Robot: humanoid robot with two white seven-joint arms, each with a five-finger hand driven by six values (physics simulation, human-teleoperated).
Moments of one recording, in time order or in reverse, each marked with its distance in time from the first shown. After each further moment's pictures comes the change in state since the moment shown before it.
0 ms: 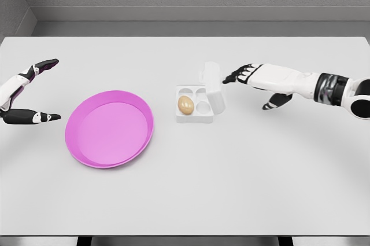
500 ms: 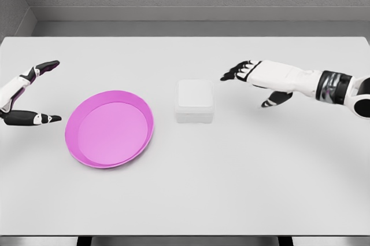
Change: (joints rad) left arm 0.008 -0.002 -0.001 -0.004 0.000 0.000 0.000; right arm 0.011 -0.032 -0.044 -0.043 -0.003 0.001 -0.001
